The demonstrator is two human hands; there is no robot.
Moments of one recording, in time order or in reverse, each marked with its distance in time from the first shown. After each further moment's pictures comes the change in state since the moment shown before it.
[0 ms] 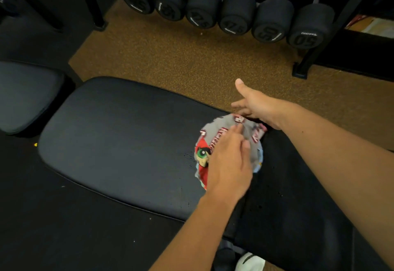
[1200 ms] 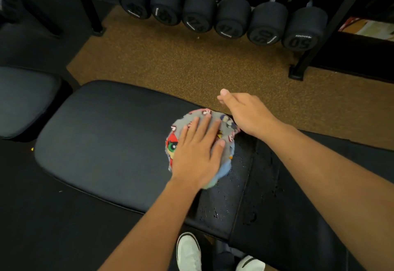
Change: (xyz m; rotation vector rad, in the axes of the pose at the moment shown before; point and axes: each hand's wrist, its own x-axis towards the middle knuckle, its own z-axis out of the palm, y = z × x) left_hand 0.022 -0.055 -0.027 0.527 -0.031 0.151; right_hand -0.016 0.009 0.022 -0.215 0.345 -0.436
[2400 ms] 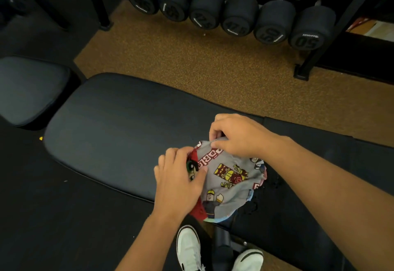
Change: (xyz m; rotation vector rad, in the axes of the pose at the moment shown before) left_hand -0.076 -0.002 -0.033 -0.225 0.068 -0.334; right_hand -0.035 -0.007 0.022 -0.370 -0.320 -0.390
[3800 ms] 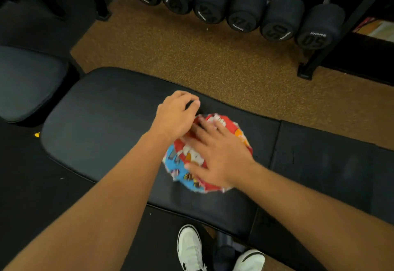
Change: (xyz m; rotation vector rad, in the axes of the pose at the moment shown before) left_hand 0.151 -0.023 -0.024 -0.164 -0.093 0.129; right_hand 0.025 -0.029 0.070 -0.436 0.042 -0.076
